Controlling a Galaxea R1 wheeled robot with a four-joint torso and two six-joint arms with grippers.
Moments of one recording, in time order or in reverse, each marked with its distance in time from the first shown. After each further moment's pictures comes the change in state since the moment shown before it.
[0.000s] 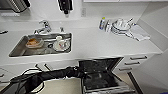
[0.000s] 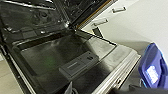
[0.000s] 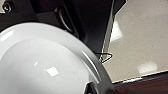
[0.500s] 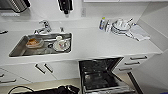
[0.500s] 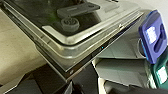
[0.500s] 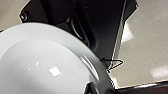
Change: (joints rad) left arm 0.265 -0.155 0.167 0.099 0.038 0.035; right arm 0.033 -0.129 0.224 -0.001 0.007 0.002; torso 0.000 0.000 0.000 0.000
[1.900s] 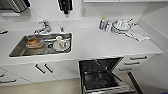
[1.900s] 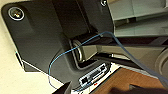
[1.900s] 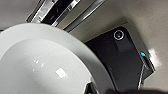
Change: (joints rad) left arm 0.581 -0.127 -0.239 0.297 -0.394 0.010; right arm 0.336 -0.591 0.733 0.080 -0.034 0.039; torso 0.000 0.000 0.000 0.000
